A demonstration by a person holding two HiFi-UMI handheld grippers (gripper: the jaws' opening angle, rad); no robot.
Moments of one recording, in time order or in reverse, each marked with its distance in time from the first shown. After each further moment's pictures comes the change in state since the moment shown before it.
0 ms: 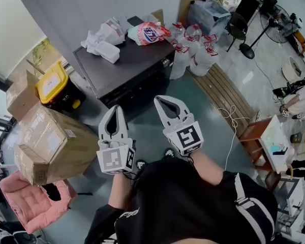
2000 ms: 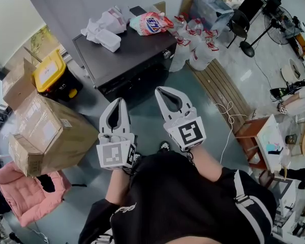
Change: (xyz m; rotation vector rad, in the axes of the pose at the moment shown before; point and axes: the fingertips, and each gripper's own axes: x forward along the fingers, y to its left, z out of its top) left arm -0.009 -0.009 -0.008 -0.024 0.002 -0.033; right arm -0.001 0.009 0.009 -0.057 -0.014 0.009
